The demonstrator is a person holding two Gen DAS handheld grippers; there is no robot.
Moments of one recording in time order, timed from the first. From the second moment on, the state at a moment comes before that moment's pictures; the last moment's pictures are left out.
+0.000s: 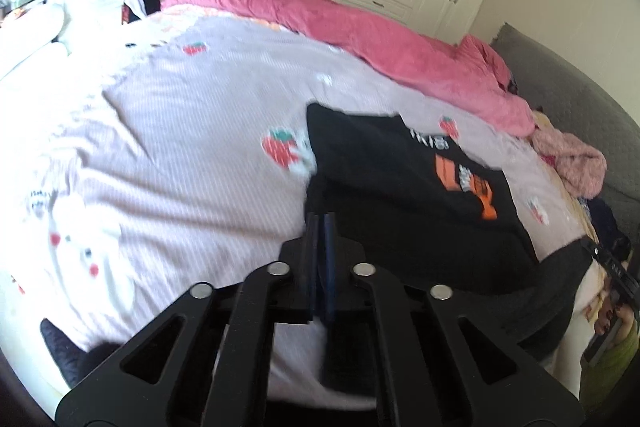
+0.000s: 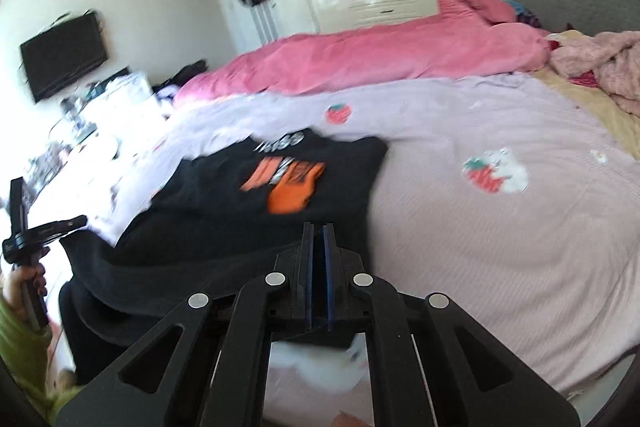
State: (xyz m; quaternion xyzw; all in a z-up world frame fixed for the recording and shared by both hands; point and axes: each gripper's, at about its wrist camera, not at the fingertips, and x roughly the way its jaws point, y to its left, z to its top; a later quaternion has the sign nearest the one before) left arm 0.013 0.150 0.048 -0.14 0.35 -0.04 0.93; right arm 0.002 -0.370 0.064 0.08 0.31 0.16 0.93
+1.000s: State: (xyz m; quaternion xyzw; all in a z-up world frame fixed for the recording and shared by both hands) left arm -0.039 0.129 -0.028 -0.20 0.46 -0.12 0.86; right arm 0.005 -0.380 0.035 0.12 0.38 0.17 0.90
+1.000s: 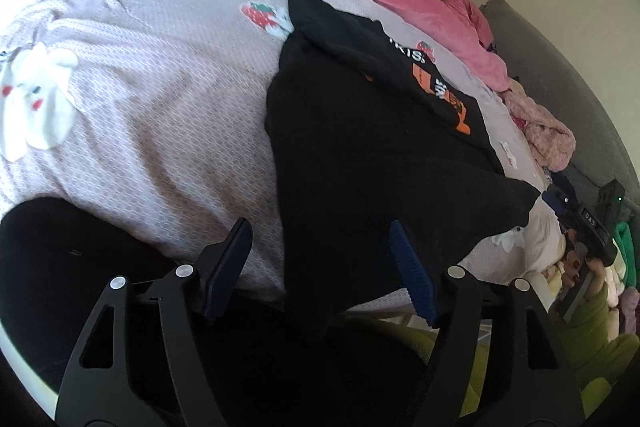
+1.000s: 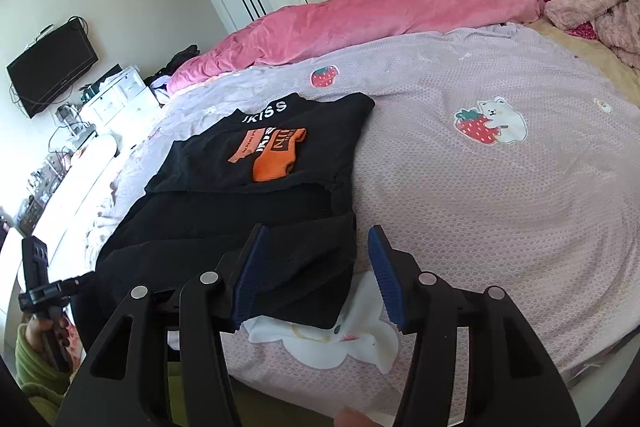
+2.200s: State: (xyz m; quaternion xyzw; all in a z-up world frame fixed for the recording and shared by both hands) left arm 0.105 0.133 0.055 -0.23 0.36 -0.13 0.89; right arm 0.117 -0.377 0.077 0.18 0.29 0.16 0.93
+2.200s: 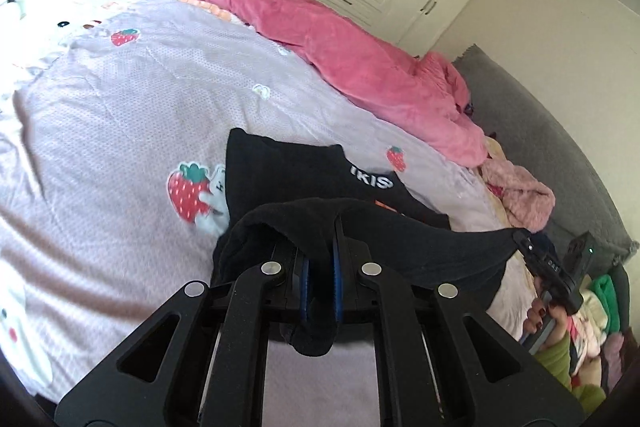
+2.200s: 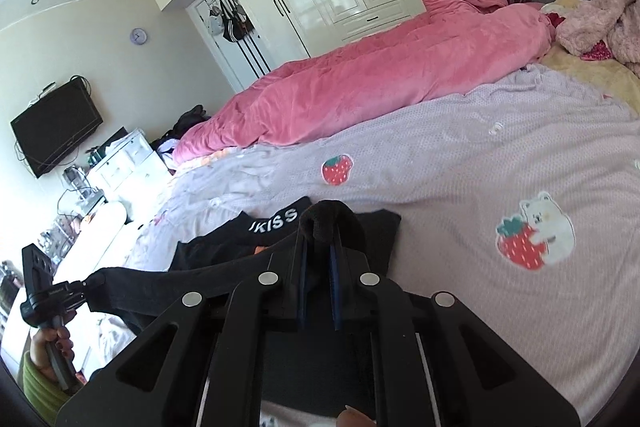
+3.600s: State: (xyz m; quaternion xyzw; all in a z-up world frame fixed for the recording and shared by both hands) left arm 0.088 0.037 -0.016 0.06 0.43 -0.08 0.90; right arm 0.099 -0.264 -0.012 -0.05 0.40 0.18 0.90
